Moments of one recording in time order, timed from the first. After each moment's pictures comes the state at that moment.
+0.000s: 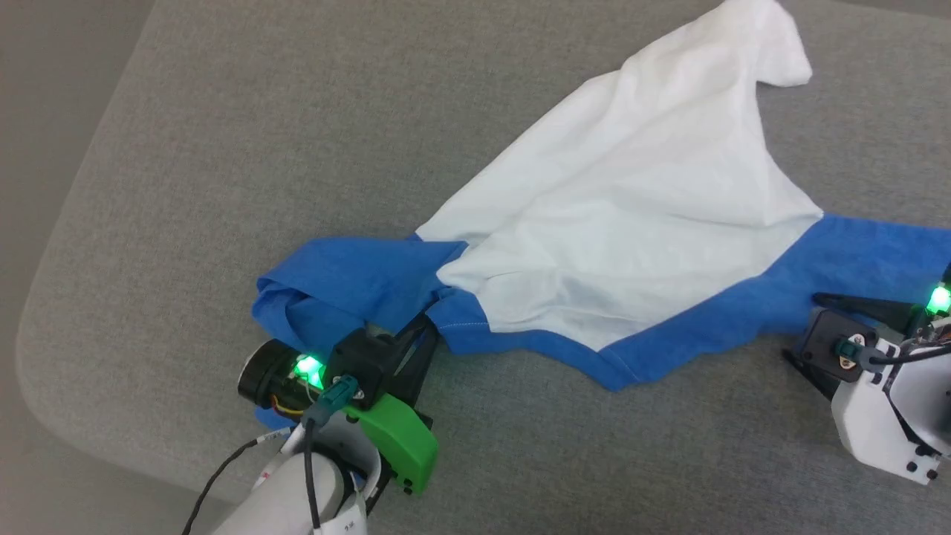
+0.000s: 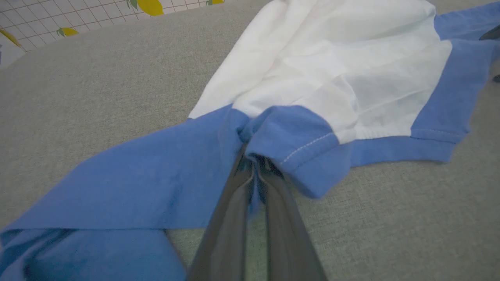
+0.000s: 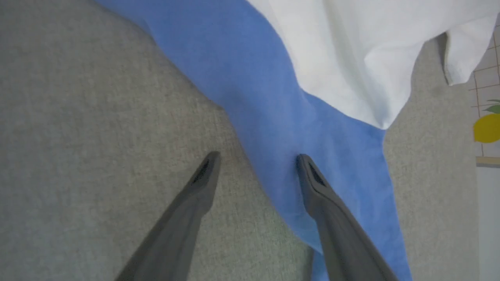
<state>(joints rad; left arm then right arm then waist) -0.30 0.38 -0.66 0.03 -0.36 0.10 -0.04 -0.57 -1.07 0.88 -0.21 0.38 0.13 0.49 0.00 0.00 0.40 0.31</state>
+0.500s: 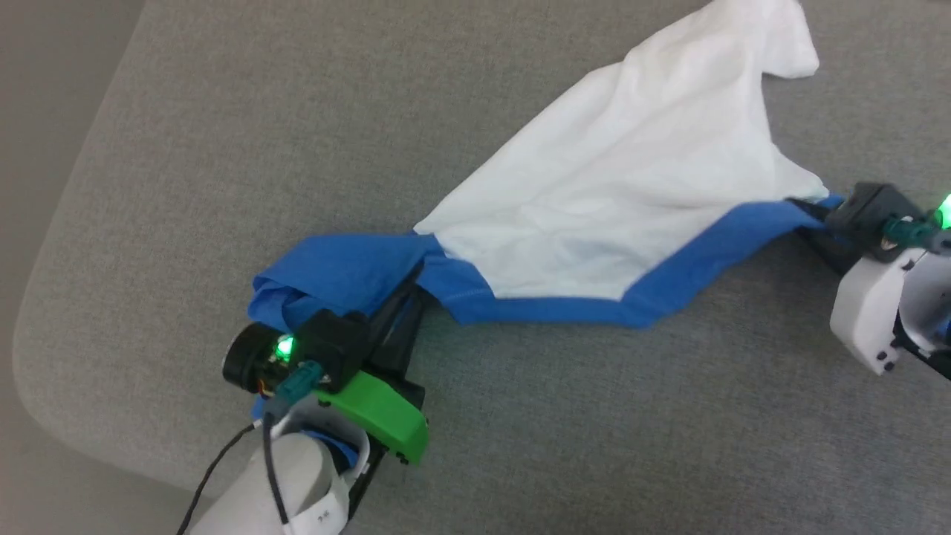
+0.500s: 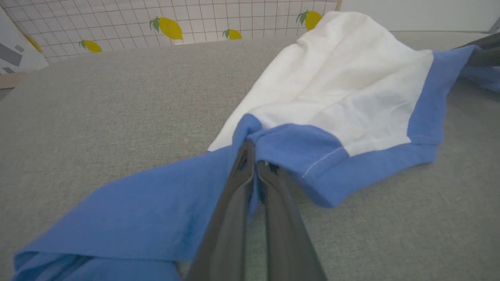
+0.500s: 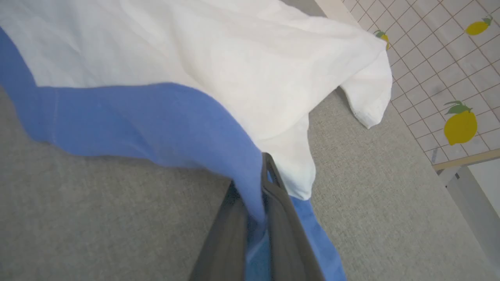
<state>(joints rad) -0.31 0.35 -0.60 0.01 -0.42 0.11 -0.13 -0.64 -0.87 0.72 0.04 0.44 0.13 0.25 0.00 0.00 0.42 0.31</state>
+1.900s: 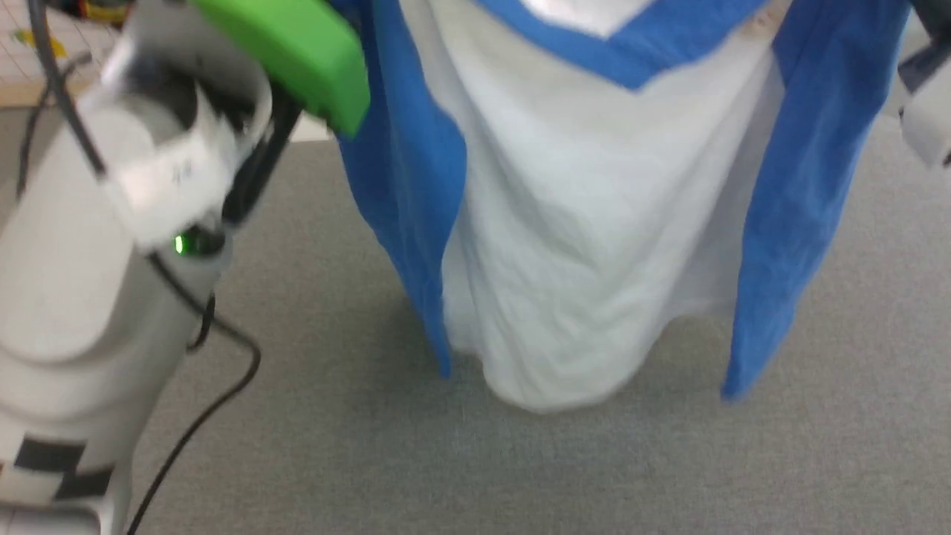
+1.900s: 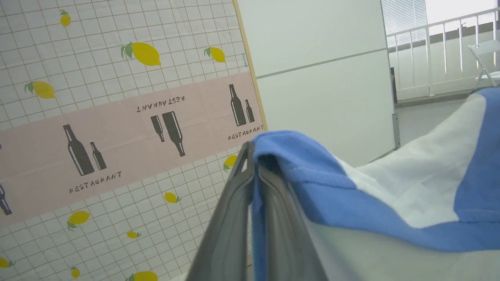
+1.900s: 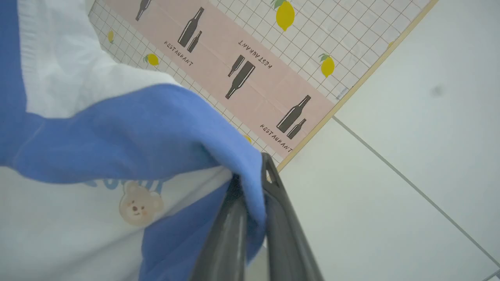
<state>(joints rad) -0.97 0.41 -0.47 -0.14 -0.50 0.12 0.35 -0.91 -0.69 0.39 -0.18 0.36 0.13 0.42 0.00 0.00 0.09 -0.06</state>
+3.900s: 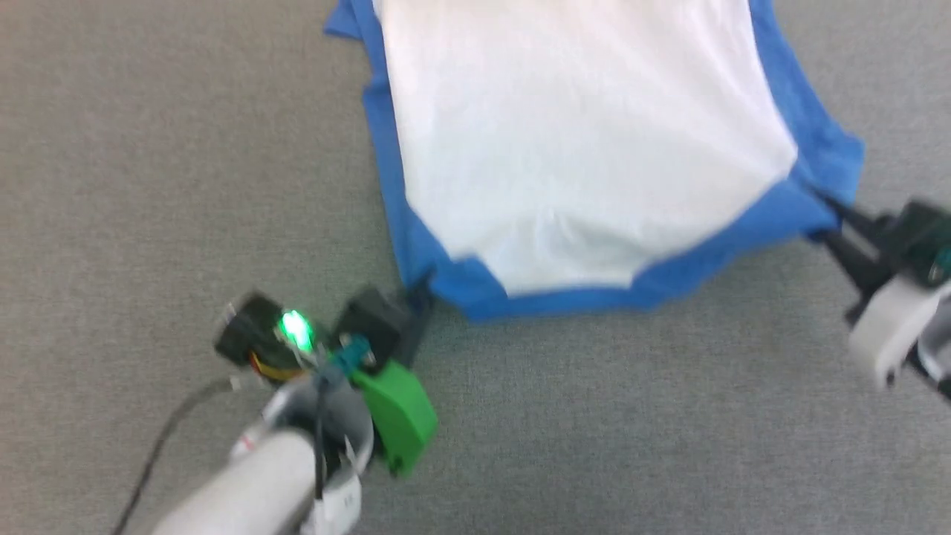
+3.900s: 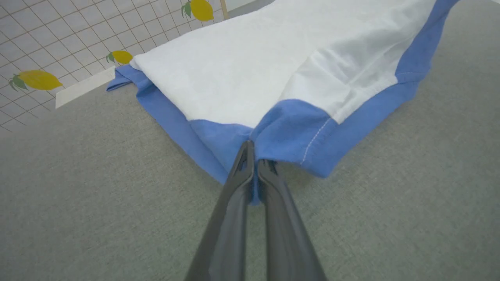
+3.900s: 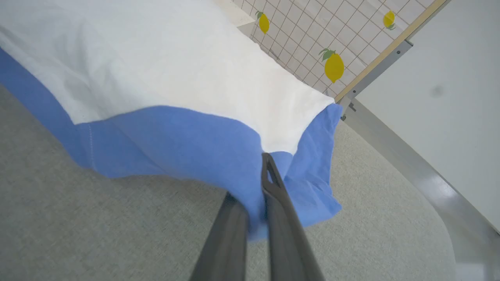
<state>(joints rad) -0.45 0.54 -0.80 -0.18 -0.40 0.23 0.20 -0.49 -0.79 0.49 0.03 0.35 0.13 0.06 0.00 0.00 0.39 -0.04</state>
